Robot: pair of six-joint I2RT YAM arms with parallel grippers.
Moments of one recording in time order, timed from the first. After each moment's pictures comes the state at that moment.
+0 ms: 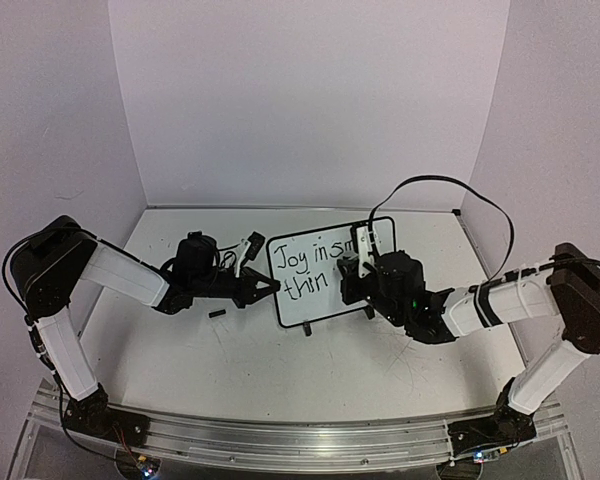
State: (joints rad) left arm -0.66 1.78 0.78 0.61 0.58 -0.20; right arm 0.92 1.60 0.74 0.62 0.43 0.17
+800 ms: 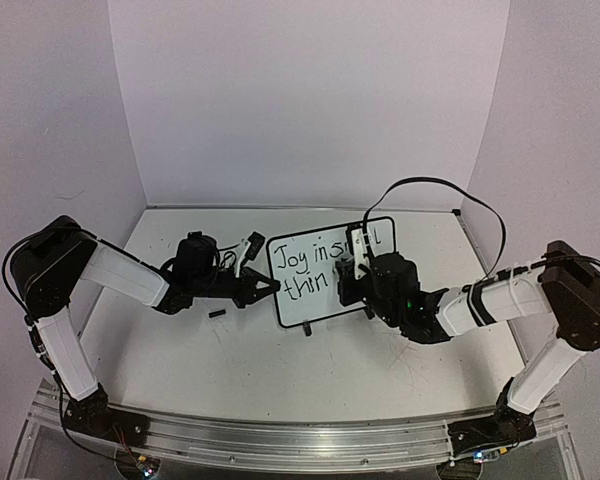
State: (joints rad) left arm -0.66 1.78 0.78 0.61 0.58 -0.20; right arm 0.92 1.64 0.76 0.62 0.45 0.15
